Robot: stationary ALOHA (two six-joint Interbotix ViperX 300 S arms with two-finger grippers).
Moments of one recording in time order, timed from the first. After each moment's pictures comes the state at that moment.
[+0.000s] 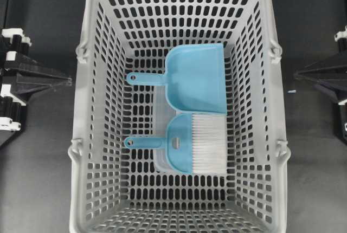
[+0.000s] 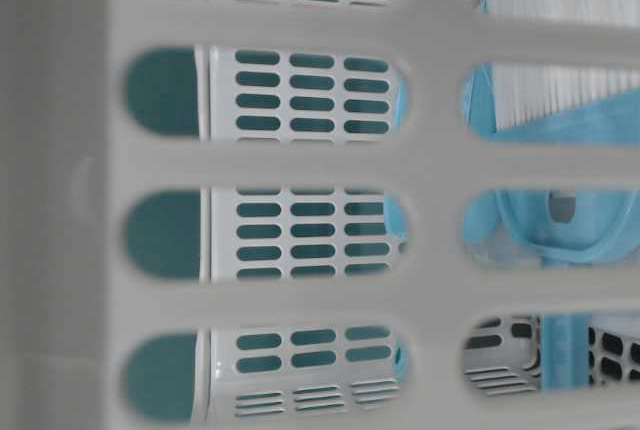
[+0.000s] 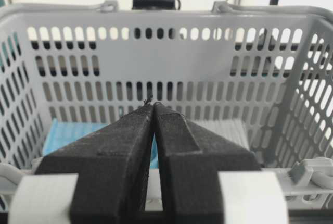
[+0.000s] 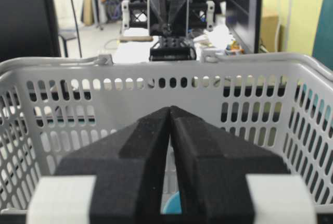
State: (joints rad) left arm 0.00 -0.96 1.17 0.00 -0.29 0.00; right arm 0.00 -0.97 1.18 0.00 -0.29 0.00
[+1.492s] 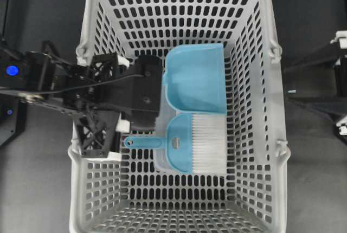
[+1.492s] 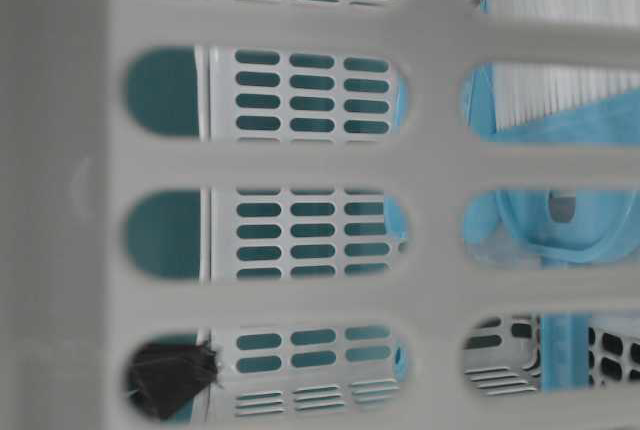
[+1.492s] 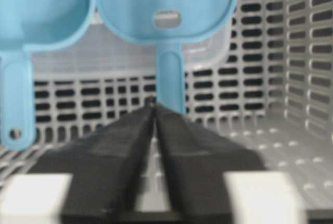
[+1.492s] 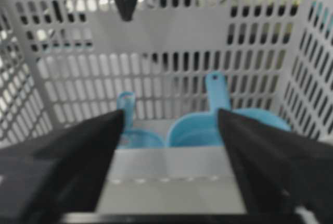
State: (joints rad) left arm -0.14 -0.16 0.19 0.04 1.02 -0.13; right arm 0.01 -0.96 1.15 0.01 -0.04 0.02
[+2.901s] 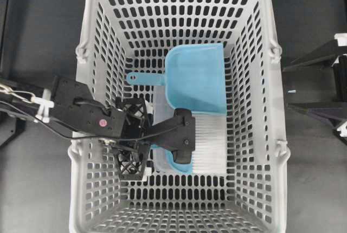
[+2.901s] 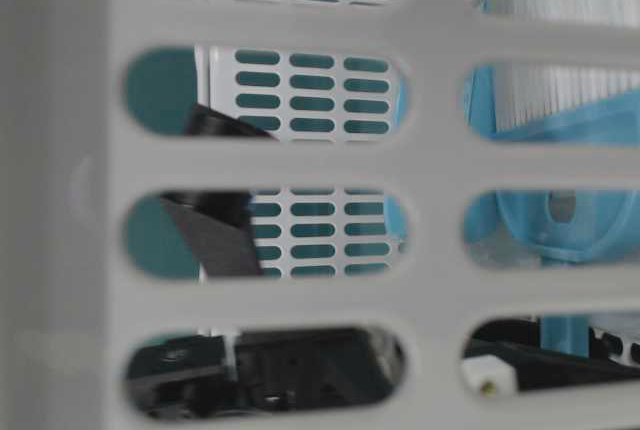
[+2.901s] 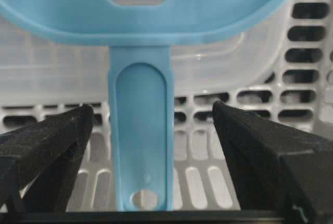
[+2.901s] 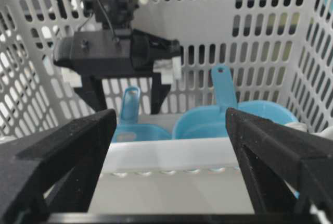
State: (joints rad) left arm -0.19 0.16 0.31 0.04 0.88 -0.21; right arm 0.01 -0.97 1.16 0.01 -0.04 0.04
